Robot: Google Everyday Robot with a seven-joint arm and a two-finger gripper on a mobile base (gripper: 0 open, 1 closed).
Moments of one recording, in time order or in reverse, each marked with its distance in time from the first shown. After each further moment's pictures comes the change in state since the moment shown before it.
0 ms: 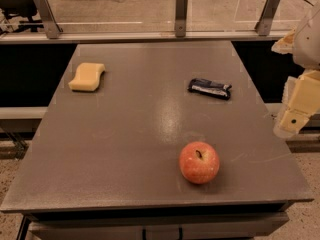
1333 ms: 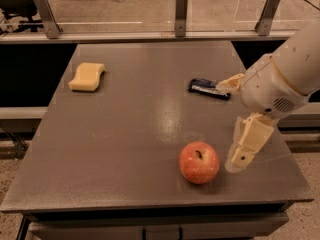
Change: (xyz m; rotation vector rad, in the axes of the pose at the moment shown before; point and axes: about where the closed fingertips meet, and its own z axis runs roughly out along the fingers) arm -0.063 0.058 0.076 -0.193 -0.290 -0.113
